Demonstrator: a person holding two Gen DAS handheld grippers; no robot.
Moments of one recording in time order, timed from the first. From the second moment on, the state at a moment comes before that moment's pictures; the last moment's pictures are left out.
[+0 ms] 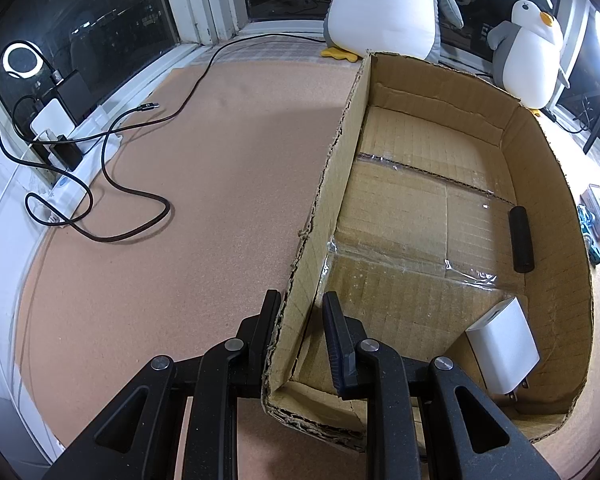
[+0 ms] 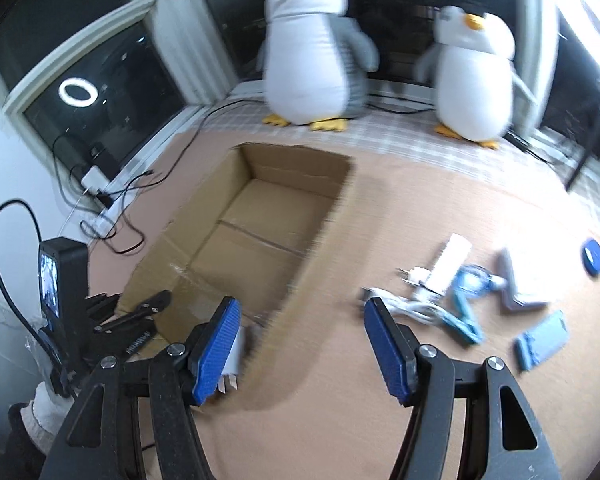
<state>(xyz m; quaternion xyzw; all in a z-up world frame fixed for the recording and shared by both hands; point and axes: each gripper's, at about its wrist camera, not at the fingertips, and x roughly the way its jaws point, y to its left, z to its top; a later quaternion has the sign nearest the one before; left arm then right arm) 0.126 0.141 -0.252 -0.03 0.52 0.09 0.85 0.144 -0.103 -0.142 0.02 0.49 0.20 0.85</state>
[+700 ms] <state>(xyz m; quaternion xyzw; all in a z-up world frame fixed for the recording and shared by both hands) 0.127 0.141 -0.252 -0.03 0.52 0.09 0.85 0.170 -0.316 -0.201 0.16 0.57 -0.04 0.80</state>
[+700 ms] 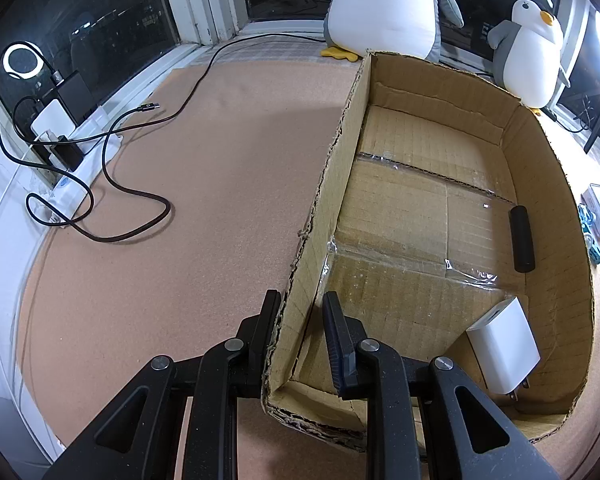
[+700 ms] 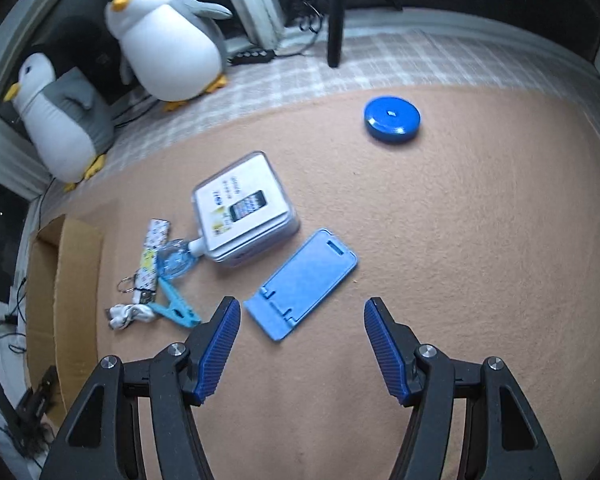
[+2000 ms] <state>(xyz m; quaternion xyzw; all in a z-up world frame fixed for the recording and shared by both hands) 0.125 0.140 -0.252 -0.04 0.52 0.09 0.85 0.192 -0.284 -0.227 0.02 0.62 -0.01 0.78</state>
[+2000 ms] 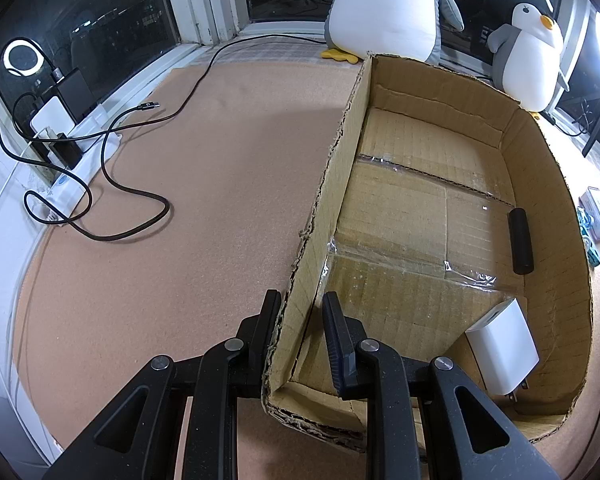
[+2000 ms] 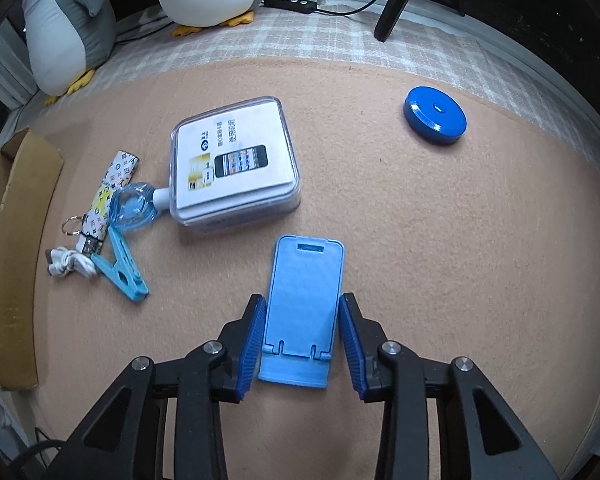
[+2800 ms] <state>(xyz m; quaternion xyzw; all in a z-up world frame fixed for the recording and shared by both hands) 0.125 0.134 -0.253 -0.02 0.52 0.09 0.85 0.163 -0.191 -0.141 0.01 0.53 0.11 0.84</state>
